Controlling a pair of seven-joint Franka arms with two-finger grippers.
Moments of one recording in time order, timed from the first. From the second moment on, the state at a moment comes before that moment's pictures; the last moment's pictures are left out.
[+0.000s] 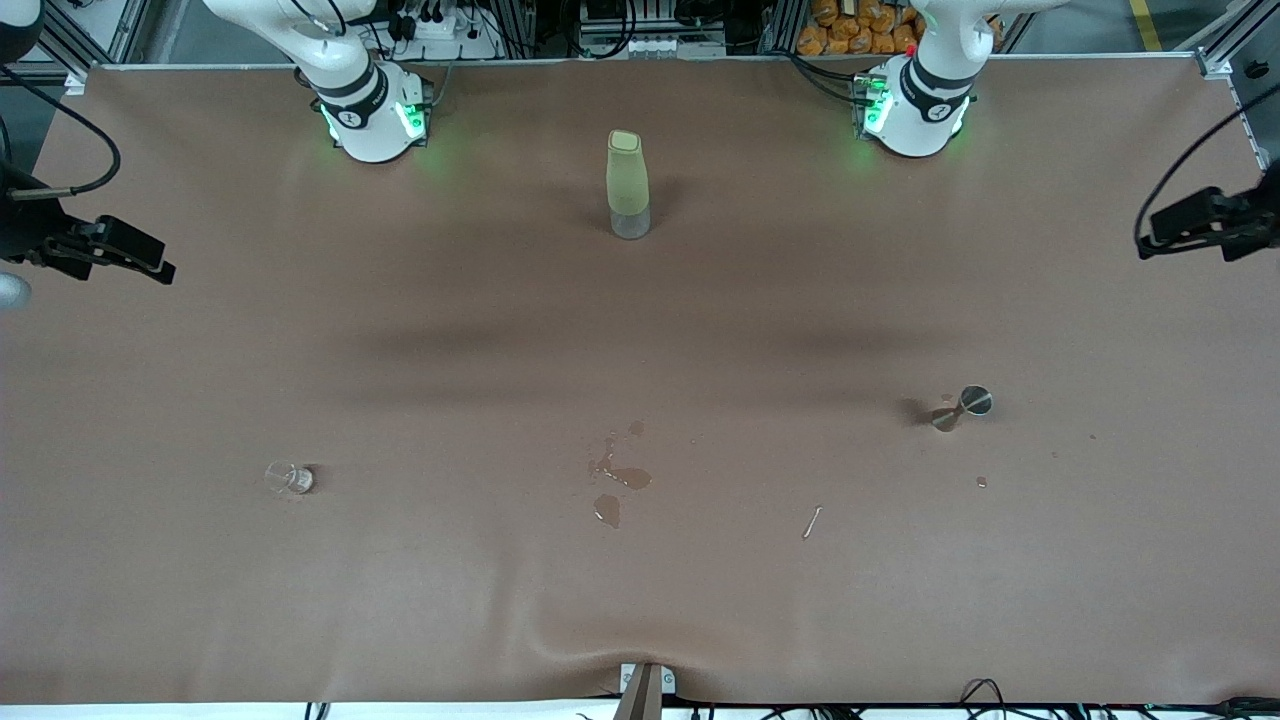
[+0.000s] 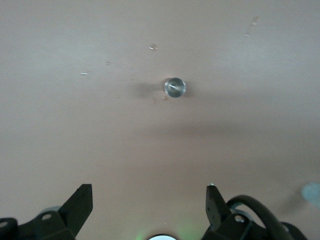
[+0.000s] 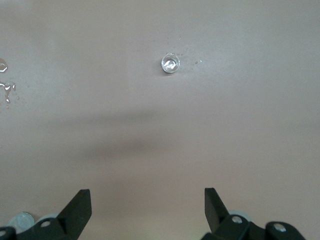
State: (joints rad) left arm 0.13 0.01 0.06 -1.62 -0.16 1.51 0.22; right arm 0.03 0.01 -0.07 -1.57 0.04 1.53 0.02
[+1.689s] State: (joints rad) left arm 0.42 0.49 0.06 -1.79 -0.70 1.70 1.70; right arm -0.25 0.33 -0.09 -1.55 0.27 1.77 -0.78
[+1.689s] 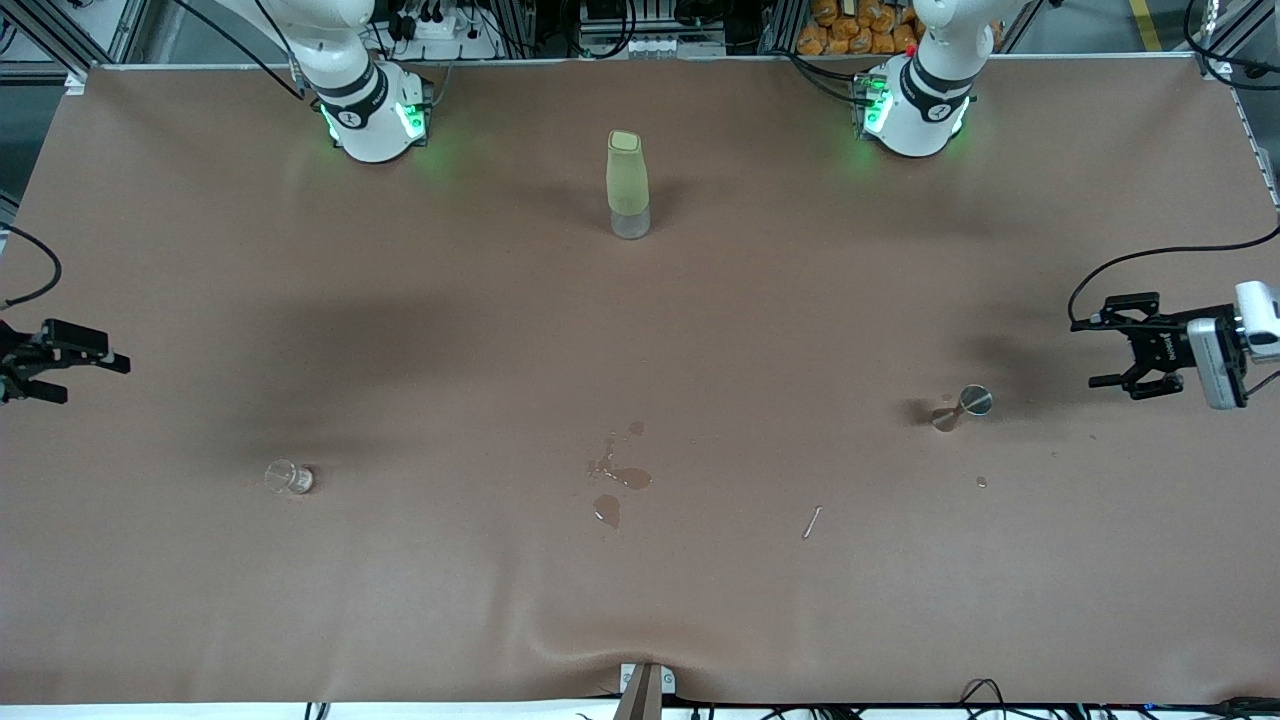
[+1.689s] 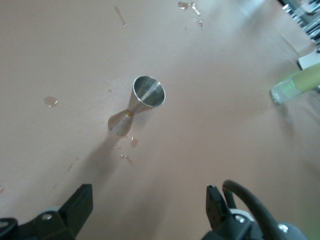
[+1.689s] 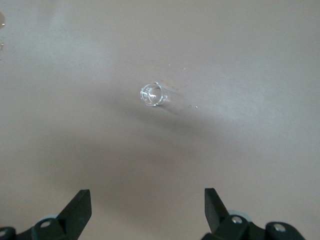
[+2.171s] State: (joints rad) left arm 0.45 0.59 0.06 -1.76 -0.79 1.70 1.90; right arm -0.30 0.41 -0.09 -1.55 0.39 1.80 -1.06
